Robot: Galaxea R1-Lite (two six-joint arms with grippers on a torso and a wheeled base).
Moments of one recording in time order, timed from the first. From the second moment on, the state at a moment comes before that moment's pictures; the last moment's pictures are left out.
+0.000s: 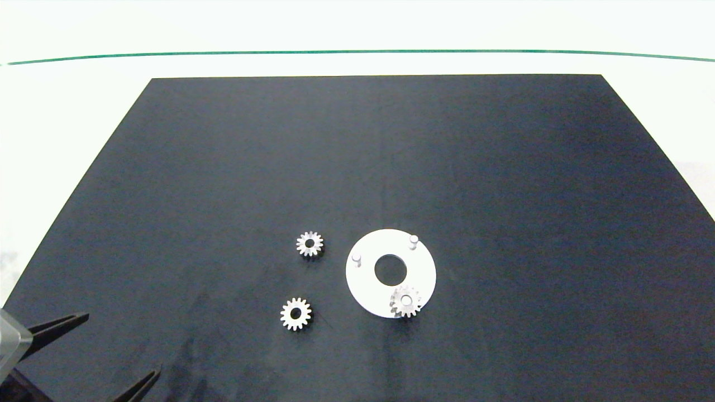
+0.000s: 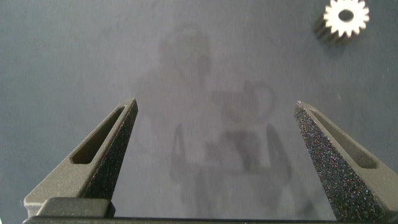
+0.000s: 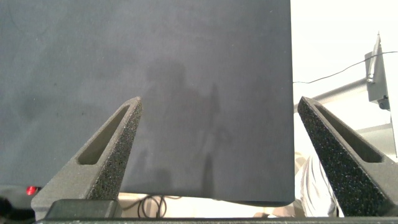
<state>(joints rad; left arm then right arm) -0.25 0.80 -0.26 -0.22 0.01 0.32 0.37 0.21 -0.63 0.57 -0.46 -0.23</state>
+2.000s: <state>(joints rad) -0.75 1.34 -0.35 -0.51 0.29 0.23 0.32 0.09 -0.50 0.56 -0.45 -0.24</state>
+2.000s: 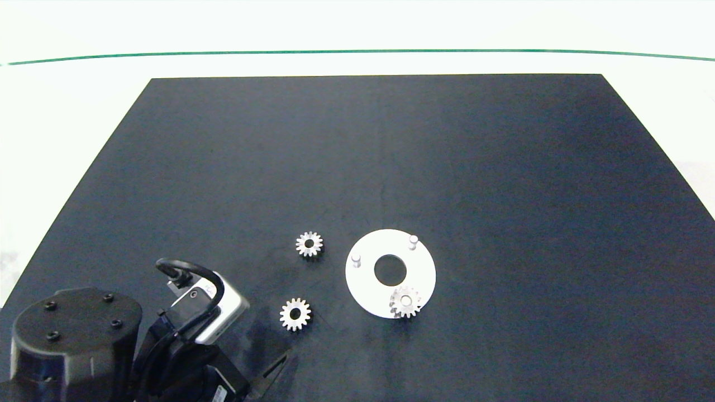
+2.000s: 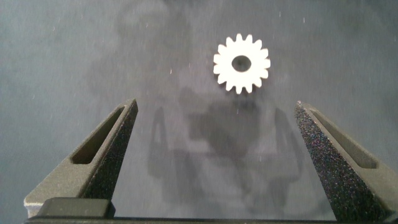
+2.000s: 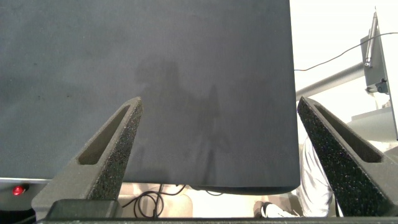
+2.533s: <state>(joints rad) -0.79 1.49 -0.35 -0.68 0.30 0.22 0.32 0.08 -0.50 0.56 -0.45 -0.24</state>
